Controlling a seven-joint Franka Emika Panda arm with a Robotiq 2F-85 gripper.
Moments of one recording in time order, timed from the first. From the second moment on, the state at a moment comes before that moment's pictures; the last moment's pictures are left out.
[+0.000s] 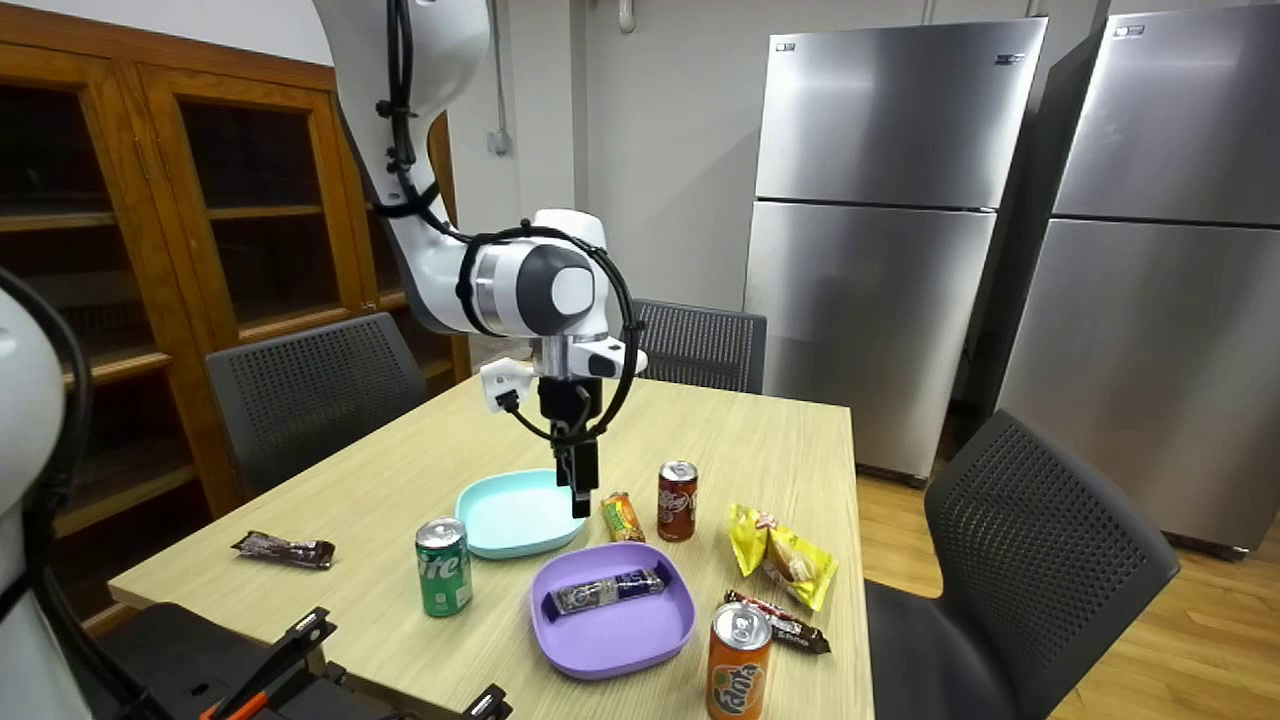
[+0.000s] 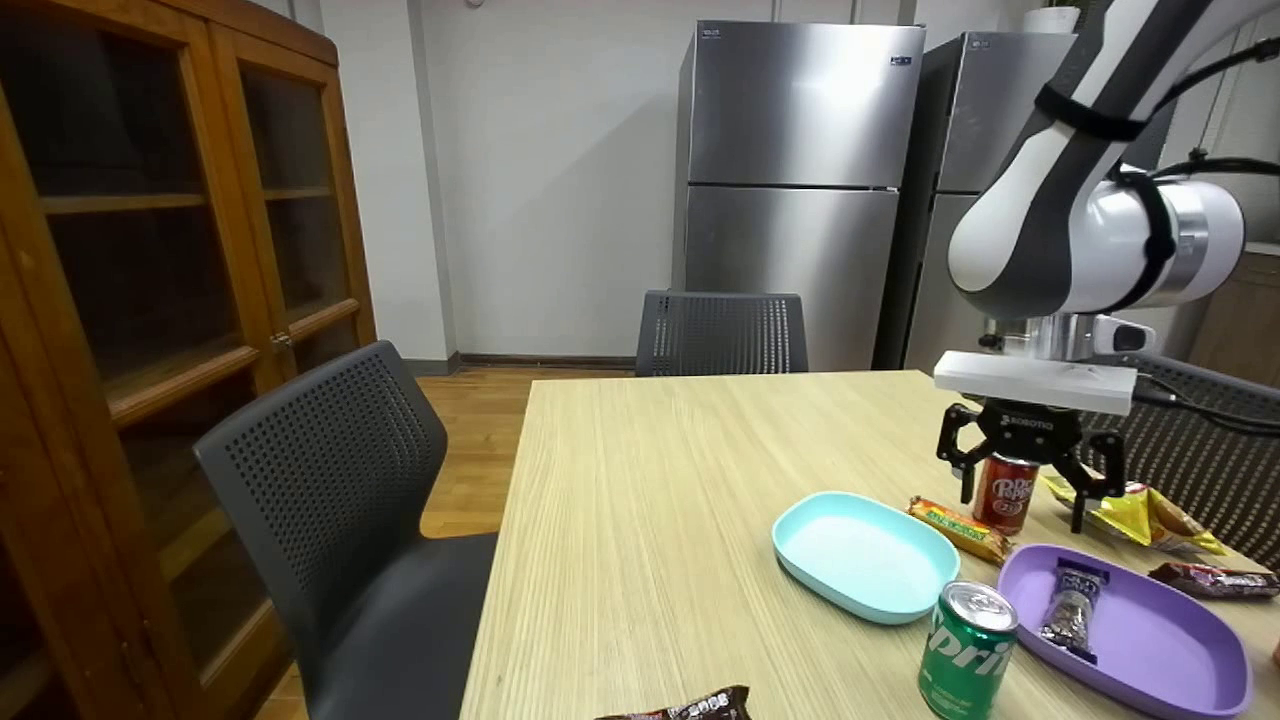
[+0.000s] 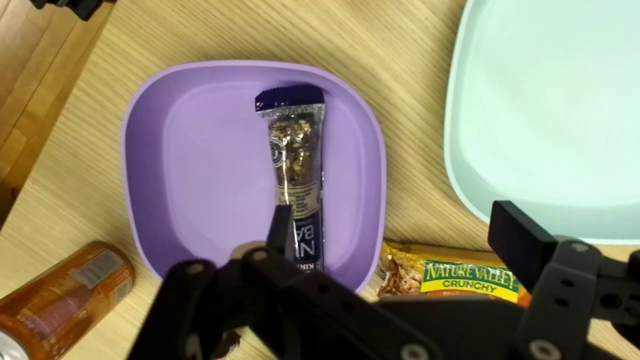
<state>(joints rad) 0.14 0.37 -0.19 -2.36 -0.03 2.61 0.74</state>
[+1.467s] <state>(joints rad) 0.13 0.41 -0.19 -2.34 -0.03 2.60 0.81</state>
